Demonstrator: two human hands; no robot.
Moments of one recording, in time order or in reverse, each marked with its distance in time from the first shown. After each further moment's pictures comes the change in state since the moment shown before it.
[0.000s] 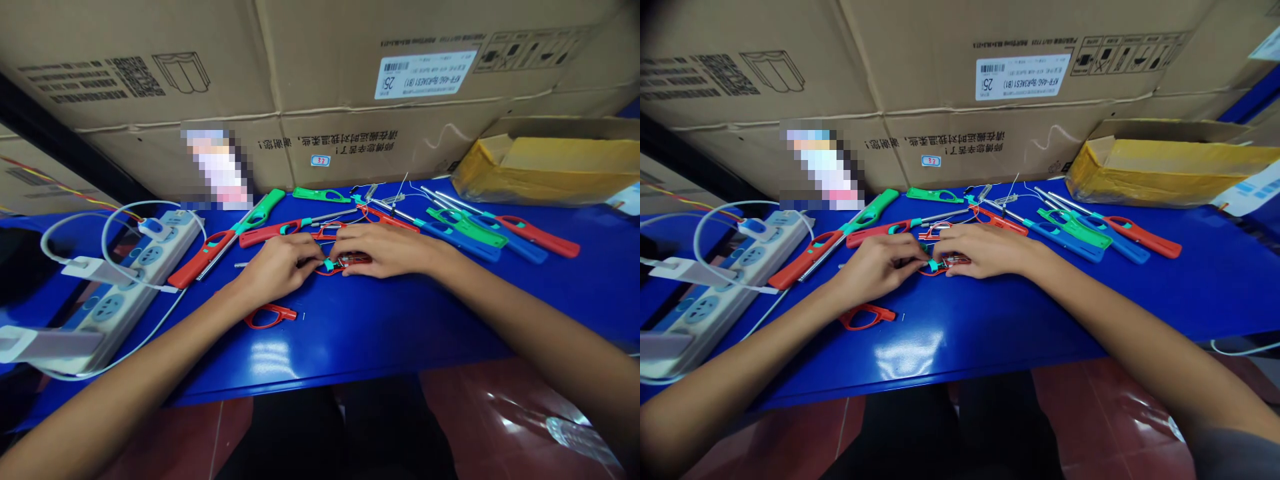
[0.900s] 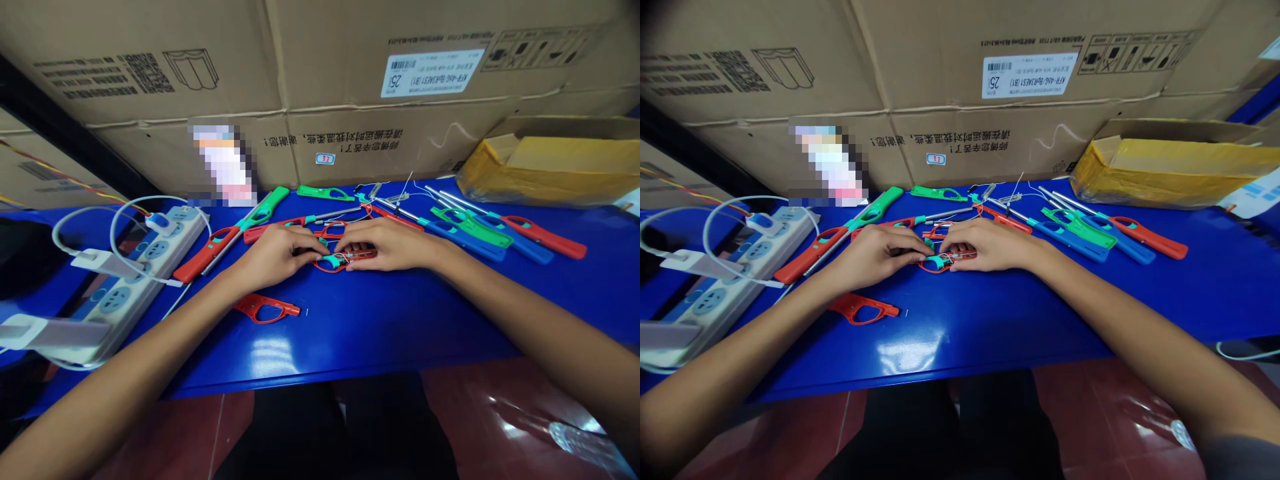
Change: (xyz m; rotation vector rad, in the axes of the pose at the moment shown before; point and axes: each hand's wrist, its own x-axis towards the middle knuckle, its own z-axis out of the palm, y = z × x) left_hand 0.003 -0.010 -0.012 -0.101 -0.038 -0.041; right_hand -0.001 0.014 0.007 0.187 0.114 -0.043
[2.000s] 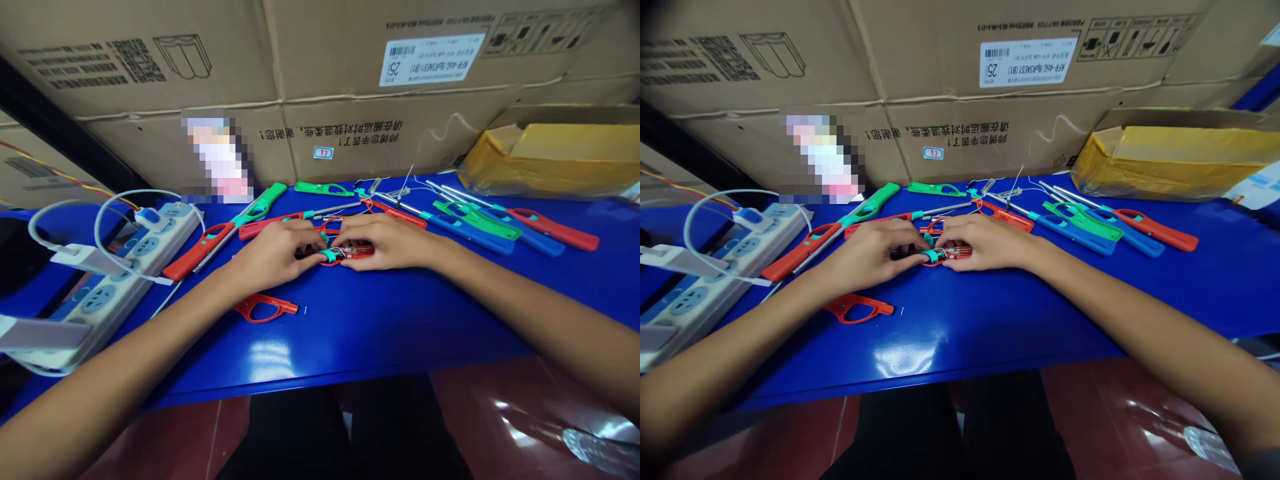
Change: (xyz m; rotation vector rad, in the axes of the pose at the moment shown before) left_hand -0.002 0.005 0.006 0.191 -0.003 0.060; right_hand 0.000 -0.002 0.013 -0.129 0.095 -0.023
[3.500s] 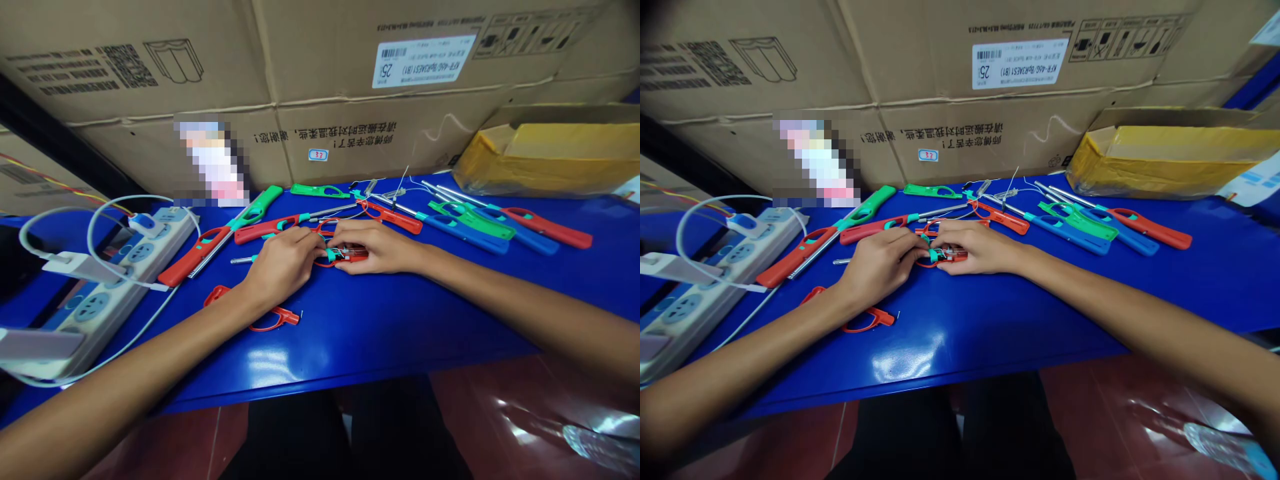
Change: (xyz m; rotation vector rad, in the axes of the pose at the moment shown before) left_hand -0.003 0.008 0.034 0.206 0.206 -0.060; right_hand -0.003 0.010 0.023 0.089 0.153 -0.073
